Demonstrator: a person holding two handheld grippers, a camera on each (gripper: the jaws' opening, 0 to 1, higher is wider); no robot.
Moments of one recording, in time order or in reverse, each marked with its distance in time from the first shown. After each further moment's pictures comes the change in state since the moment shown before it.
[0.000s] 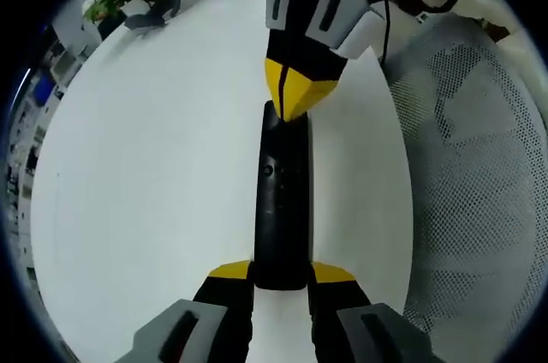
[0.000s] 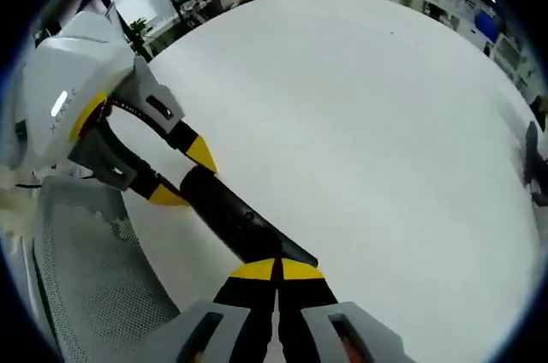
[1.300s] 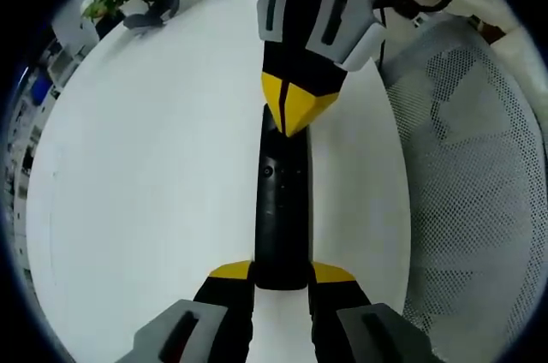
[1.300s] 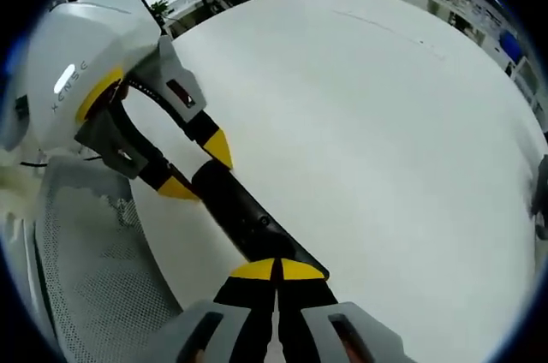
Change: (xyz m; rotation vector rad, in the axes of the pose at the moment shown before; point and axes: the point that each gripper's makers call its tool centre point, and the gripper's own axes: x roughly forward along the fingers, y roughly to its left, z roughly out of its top) left arm -0.001 0.000 0.000 0.004 -0.017 -0.029; right arm 0.006 0.008 0.005 -0.040 0.032 0.055
